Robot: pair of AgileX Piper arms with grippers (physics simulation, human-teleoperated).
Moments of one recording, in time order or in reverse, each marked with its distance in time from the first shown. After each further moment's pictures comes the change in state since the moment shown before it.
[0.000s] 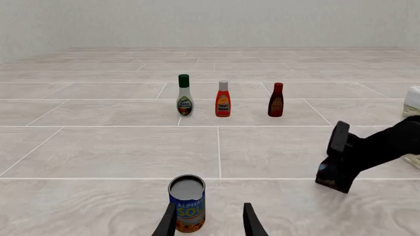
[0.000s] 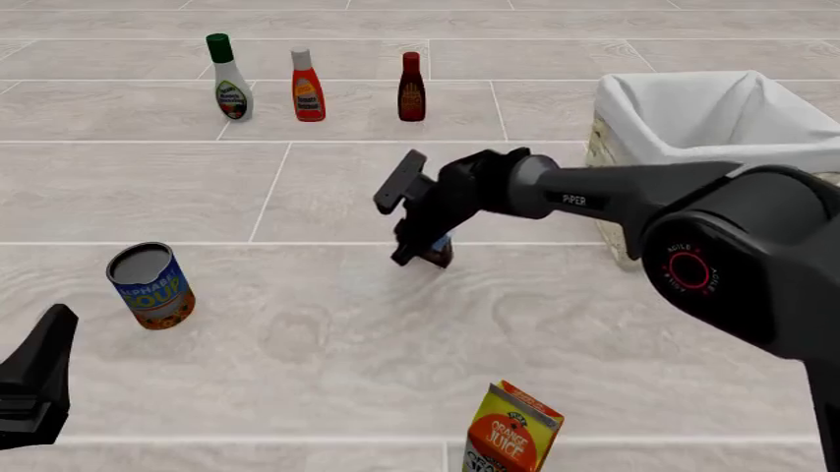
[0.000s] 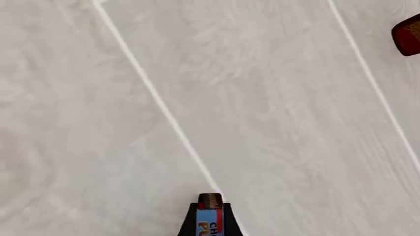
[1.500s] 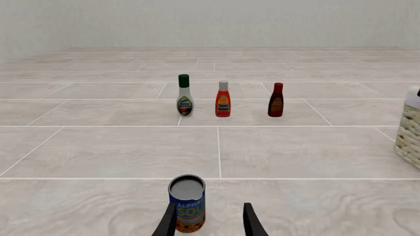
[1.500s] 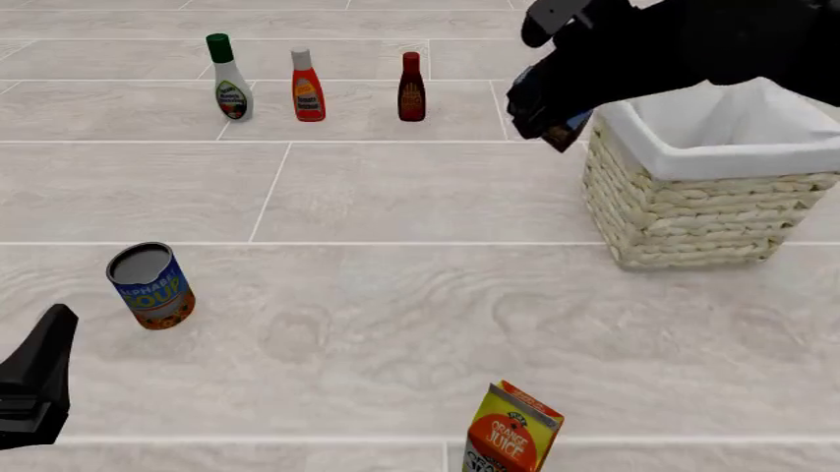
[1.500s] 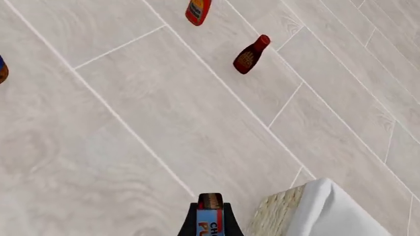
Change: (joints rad) left arm 0.000 0.000 0.000 0.000 0.000; right arm -0.139 -0.774 0.333 0.088 0.015
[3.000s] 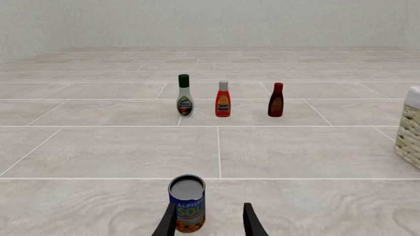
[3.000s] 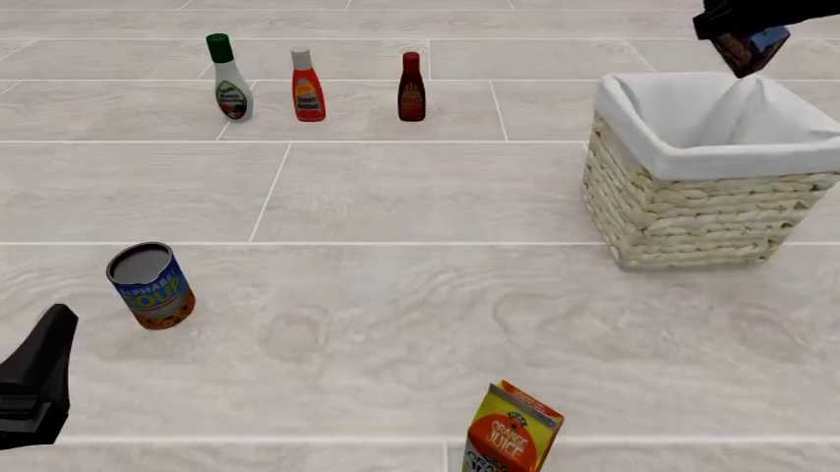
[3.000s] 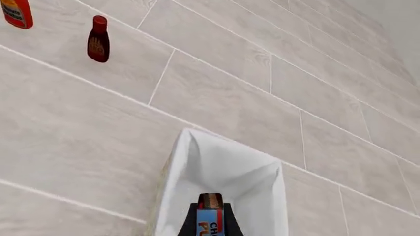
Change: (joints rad) left arm 0.000 0.000 0.000 0.000 0.000; right arm -0.446 -0.004 -0.148 0.008 0.030
